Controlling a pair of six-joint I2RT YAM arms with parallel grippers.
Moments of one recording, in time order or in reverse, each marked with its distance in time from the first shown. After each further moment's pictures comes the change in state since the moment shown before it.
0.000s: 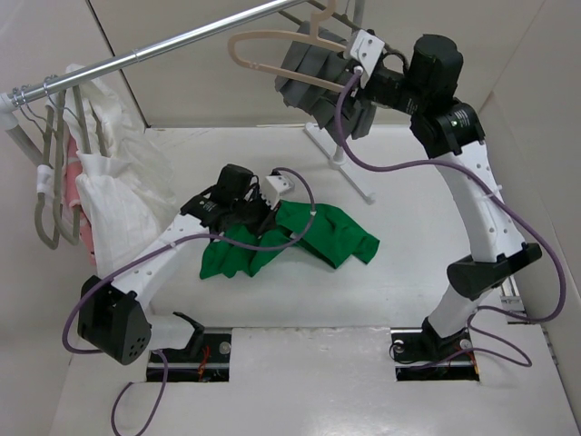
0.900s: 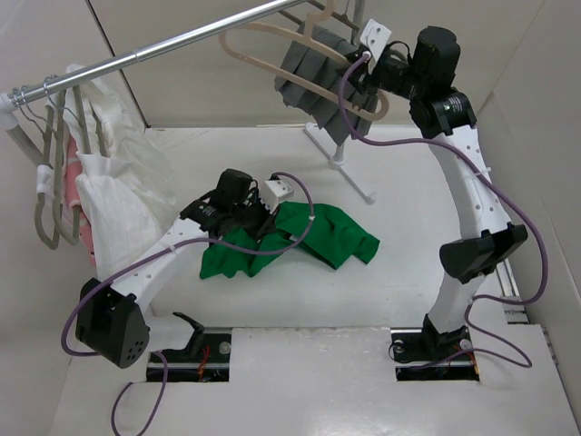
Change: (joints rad) left arm 0.000 -0.022 -0.053 0.027 0.005 0.001; right arm -0.121 0.121 0.034 0.097 -0.054 0.027
